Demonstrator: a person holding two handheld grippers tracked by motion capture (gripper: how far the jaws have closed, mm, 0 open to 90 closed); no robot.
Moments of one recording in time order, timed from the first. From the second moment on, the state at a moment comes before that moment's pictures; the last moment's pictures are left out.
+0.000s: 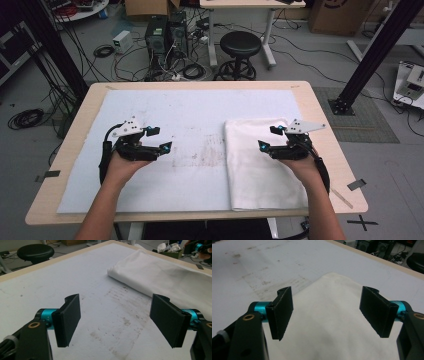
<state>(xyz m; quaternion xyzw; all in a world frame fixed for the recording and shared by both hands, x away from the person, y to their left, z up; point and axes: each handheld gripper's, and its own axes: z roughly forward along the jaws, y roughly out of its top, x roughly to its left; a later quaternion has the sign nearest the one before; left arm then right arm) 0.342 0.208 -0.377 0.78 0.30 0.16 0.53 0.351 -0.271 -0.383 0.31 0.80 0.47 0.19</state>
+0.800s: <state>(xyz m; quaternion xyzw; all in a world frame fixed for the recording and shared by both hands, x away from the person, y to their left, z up) 0.343 0.208 -0.379 0.78 0.30 0.16 0.53 0.354 -0.285 -0.403 0.34 0.80 0.46 0.18</state>
